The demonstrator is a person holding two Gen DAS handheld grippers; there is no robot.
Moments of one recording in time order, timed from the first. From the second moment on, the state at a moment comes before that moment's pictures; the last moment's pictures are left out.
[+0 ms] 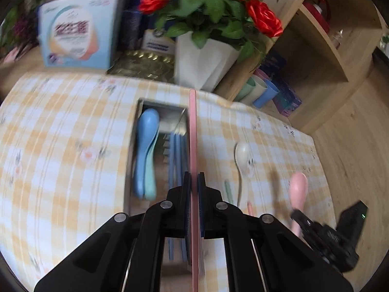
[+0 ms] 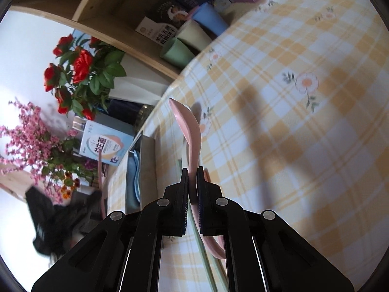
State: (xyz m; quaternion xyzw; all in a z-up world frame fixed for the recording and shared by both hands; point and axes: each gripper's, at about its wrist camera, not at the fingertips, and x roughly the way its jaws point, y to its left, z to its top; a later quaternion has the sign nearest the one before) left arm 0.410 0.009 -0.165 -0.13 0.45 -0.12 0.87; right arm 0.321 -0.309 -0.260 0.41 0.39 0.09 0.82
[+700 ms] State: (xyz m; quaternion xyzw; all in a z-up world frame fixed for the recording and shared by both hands) left arm 0.458 -0.003 -0.252 -0.09 0.55 -0.09 0.82; right arm 0.310 -0.324 -0.259 0.40 0.40 0.09 0.82
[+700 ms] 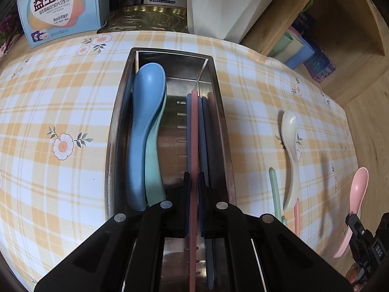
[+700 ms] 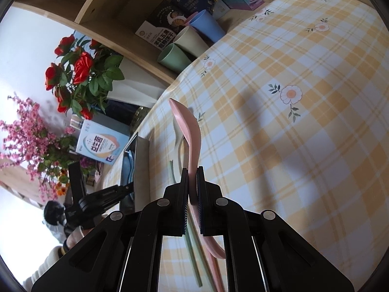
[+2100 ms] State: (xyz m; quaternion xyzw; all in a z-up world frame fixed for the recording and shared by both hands) left arm 0.332 0.138 -0.192 -0.10 0.41 -0.07 0.91; right arm 0.481 -0.085 -0.253 0.34 0.51 0.14 0.78
